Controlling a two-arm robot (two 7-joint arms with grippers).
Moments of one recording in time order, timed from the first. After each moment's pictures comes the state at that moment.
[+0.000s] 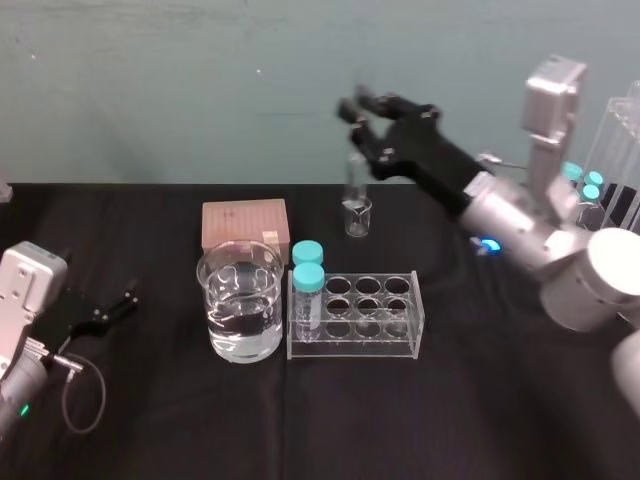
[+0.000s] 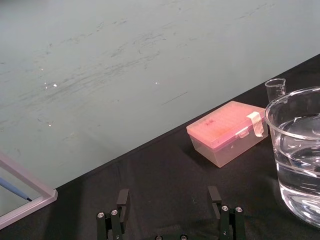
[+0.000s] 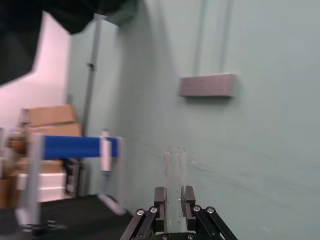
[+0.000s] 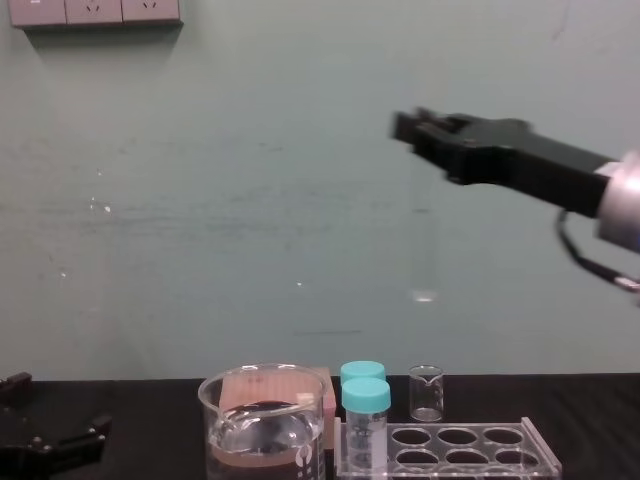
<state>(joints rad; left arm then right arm) -0.20 0.60 0.45 -1.41 -0.25 -0.12 0.03 0.53 0.33 -0.41 -1.30 0.48 -0.27 0.57</state>
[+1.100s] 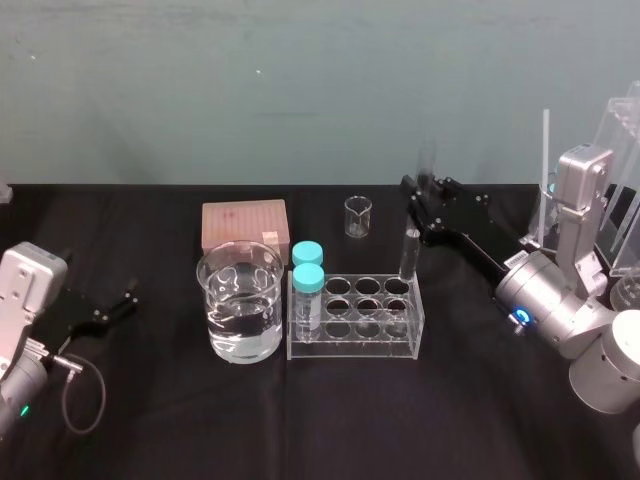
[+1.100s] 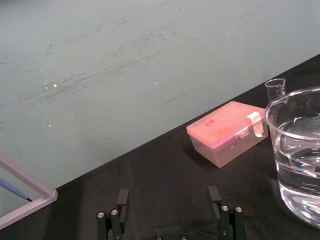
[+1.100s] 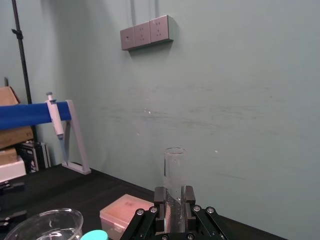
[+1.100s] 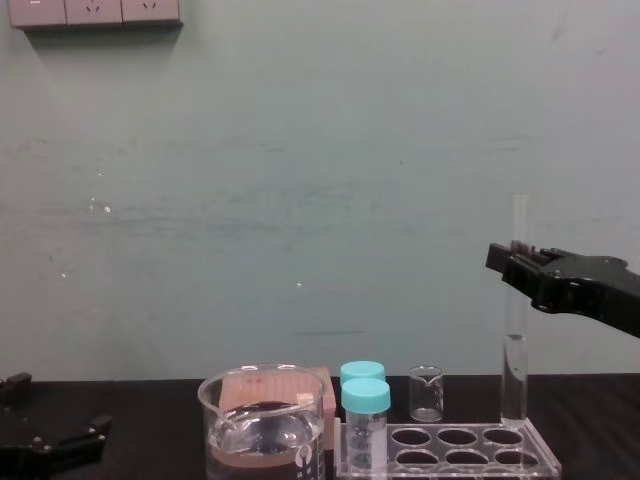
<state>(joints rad) -0.20 0.60 0.45 -1.41 -0.25 -0.12 0.03 0.35 0.32 -0.27 -1.29 0.46 -0.20 0.46</state>
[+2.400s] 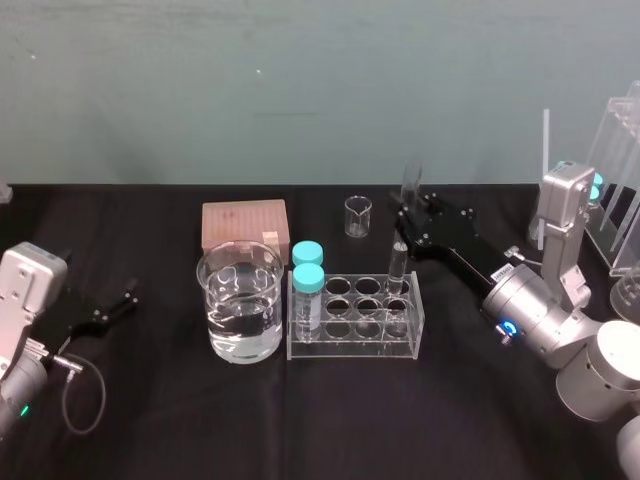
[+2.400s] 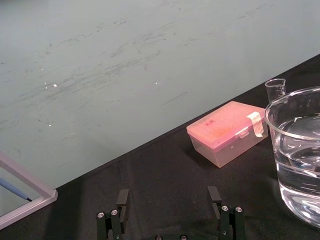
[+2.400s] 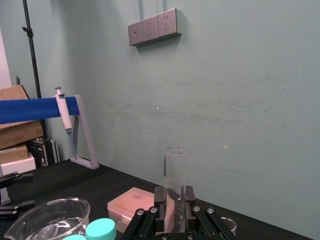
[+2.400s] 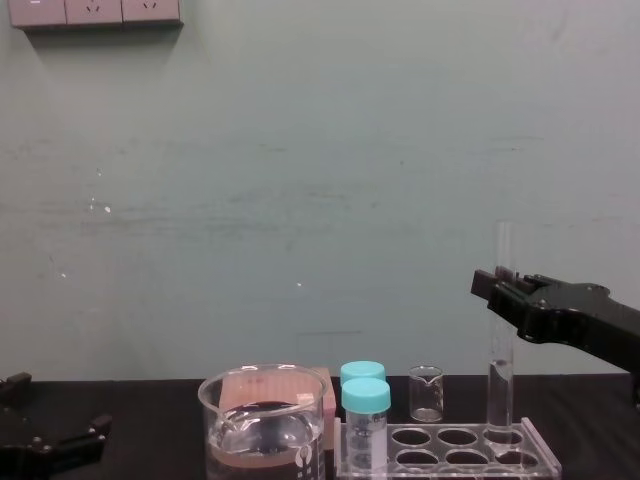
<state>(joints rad) -0.20 0.60 0.45 -1.41 -0.25 -0.12 0.03 0.37 0.29 -0.28 -1.20 0.45 -0.25 0.52</state>
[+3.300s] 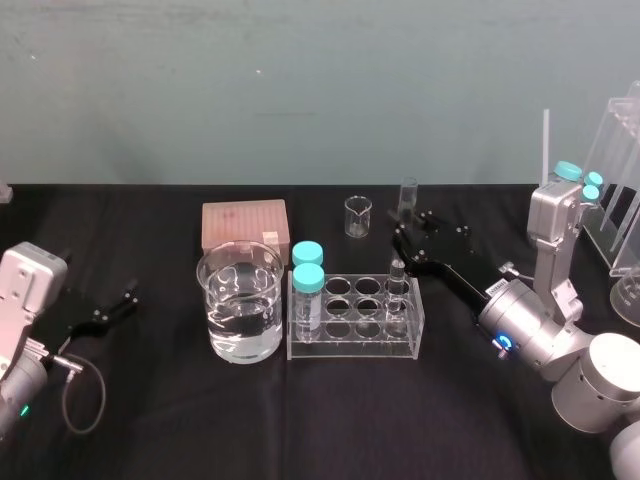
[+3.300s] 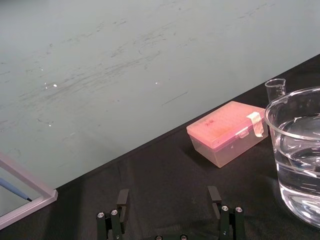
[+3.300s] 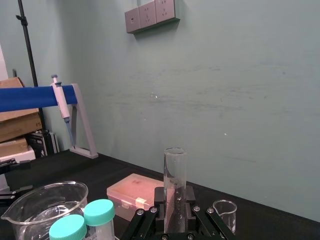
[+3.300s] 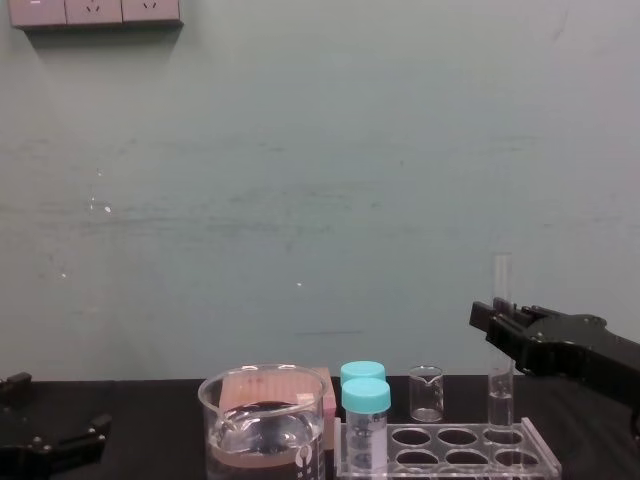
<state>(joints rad) -0.20 0.60 0.45 -1.41 -0.25 -0.12 0.03 0.37 0.28 -0.29 -1.14 0.44 -0.26 0.53</state>
